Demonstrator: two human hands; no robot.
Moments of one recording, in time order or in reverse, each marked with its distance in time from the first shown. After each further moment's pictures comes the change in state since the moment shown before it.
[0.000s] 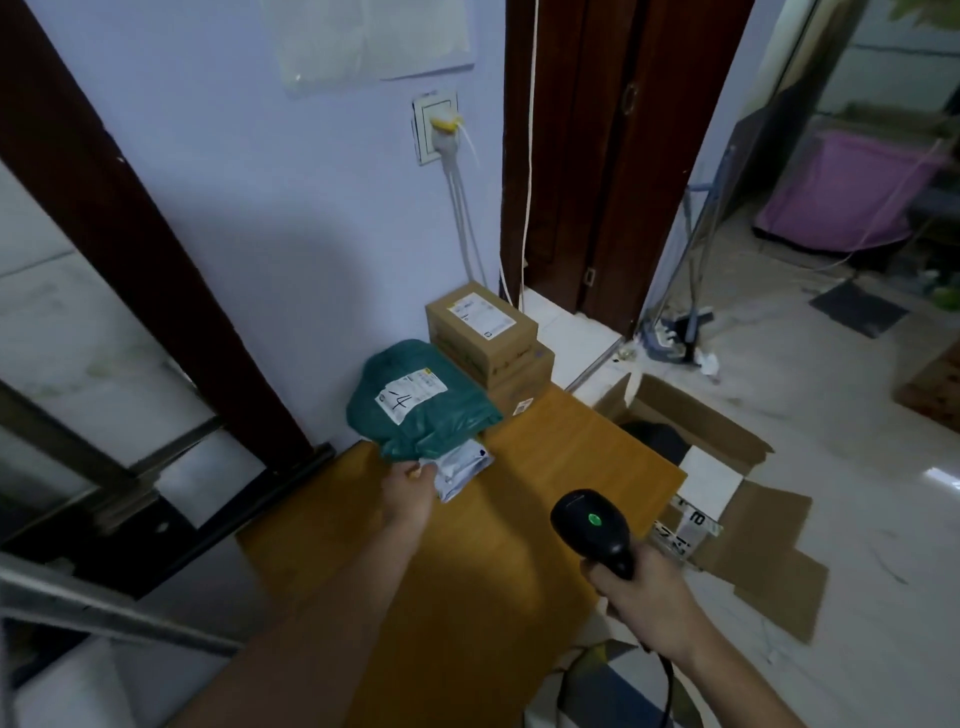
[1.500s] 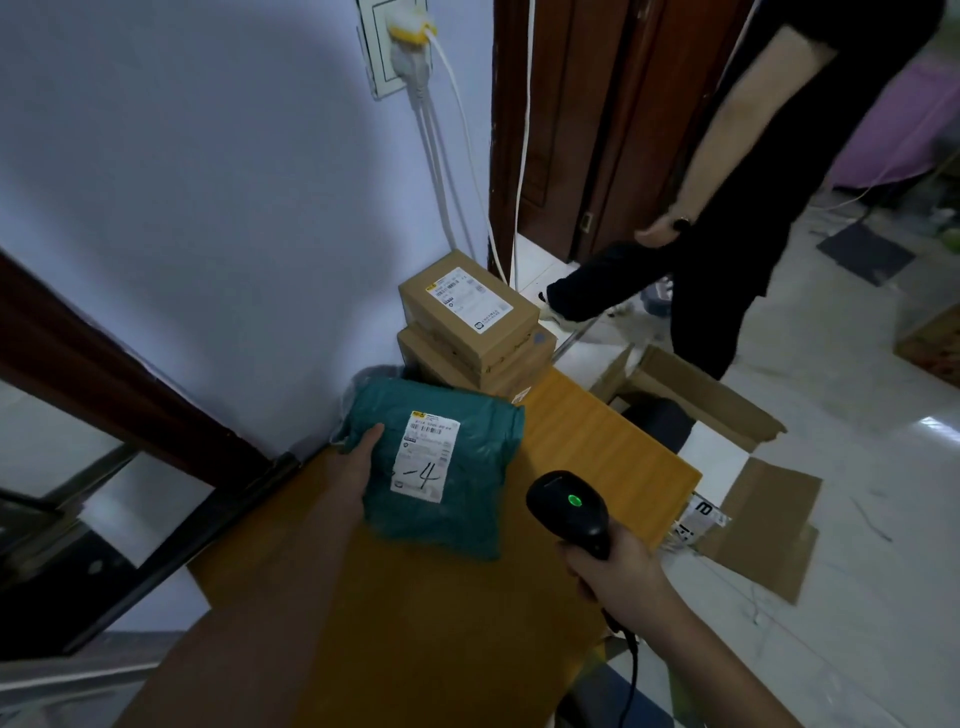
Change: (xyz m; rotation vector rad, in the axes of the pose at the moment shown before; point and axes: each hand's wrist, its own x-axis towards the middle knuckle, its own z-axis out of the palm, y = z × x) left_hand 0.137 0.021 -0.005 -0.297 -0.057 -0.316; right_hand 0.118 -0.022 0.011 0.142 -0.040 0.080
